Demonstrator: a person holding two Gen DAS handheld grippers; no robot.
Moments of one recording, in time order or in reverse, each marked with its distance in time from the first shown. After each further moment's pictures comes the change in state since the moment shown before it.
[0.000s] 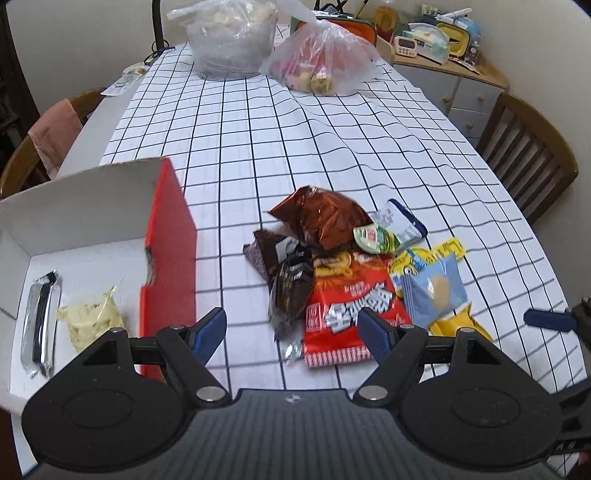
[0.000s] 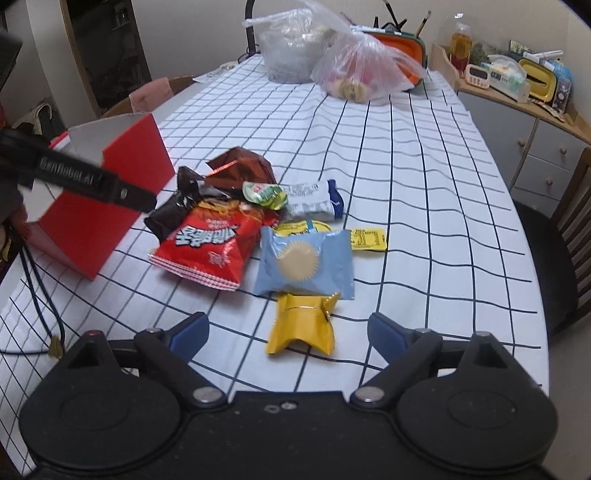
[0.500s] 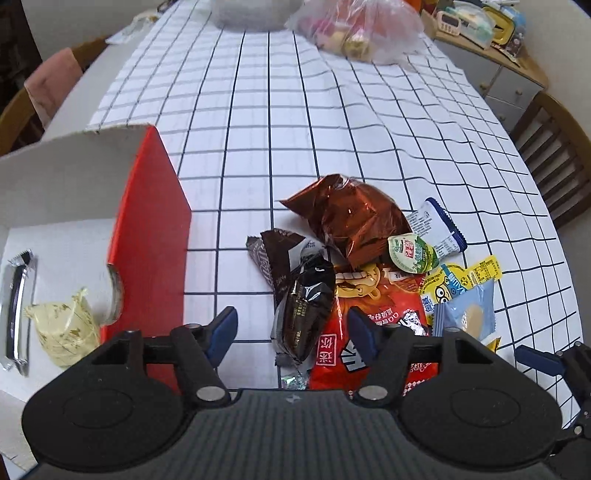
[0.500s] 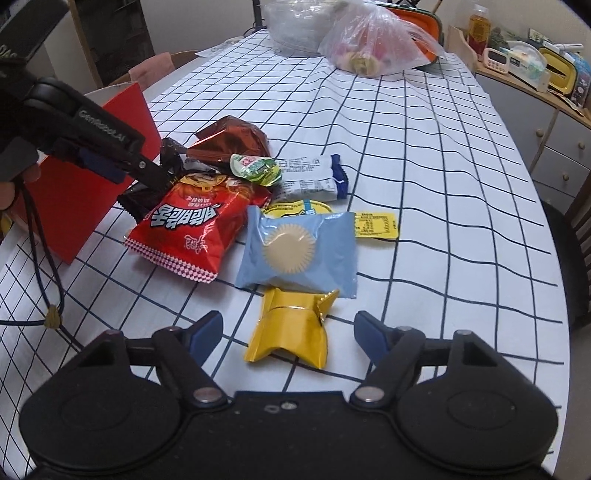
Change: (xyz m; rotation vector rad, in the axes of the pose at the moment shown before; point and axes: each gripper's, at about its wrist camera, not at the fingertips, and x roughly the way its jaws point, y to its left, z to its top) left arm 0.059 0.011 0.029 -0.110 0.155 0.009; right arm 0.038 -0.009 0.005 -0.037 0.068 0.023
